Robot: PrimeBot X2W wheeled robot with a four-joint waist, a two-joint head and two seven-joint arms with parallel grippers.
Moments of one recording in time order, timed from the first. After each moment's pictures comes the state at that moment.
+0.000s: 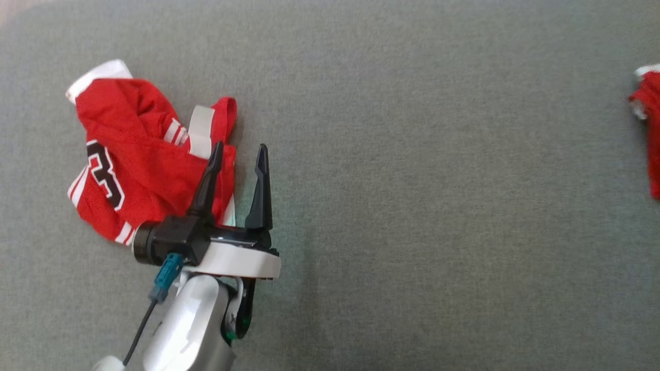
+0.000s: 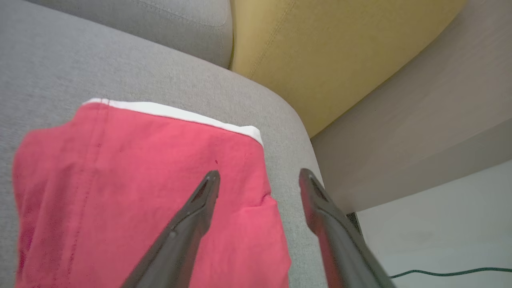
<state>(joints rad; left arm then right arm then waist) -0.31 0.04 -0.36 0.27 -0.31 0.06 -0.26 -0.71 -0.66 0.01 1.03 -0.03 0.13 -0.02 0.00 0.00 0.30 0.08</state>
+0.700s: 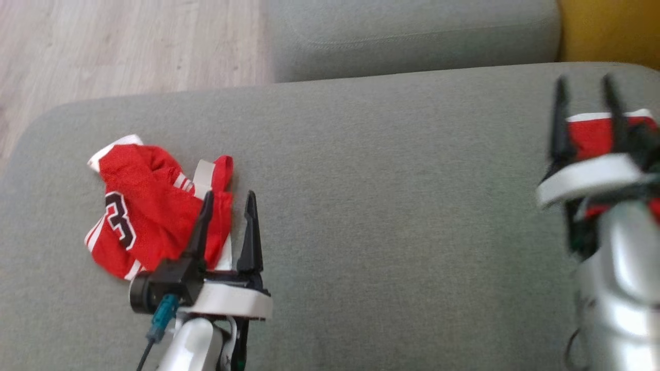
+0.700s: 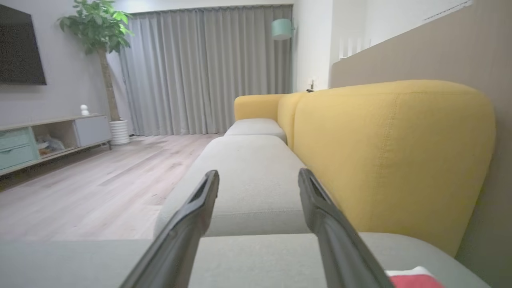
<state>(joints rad) -0.17 0.05 -0.32 0.27 -0.31 0.07 -0.26 -0.49 -0.13 -0.09 0.50 0.07 0.13 -0.20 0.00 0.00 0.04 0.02</state>
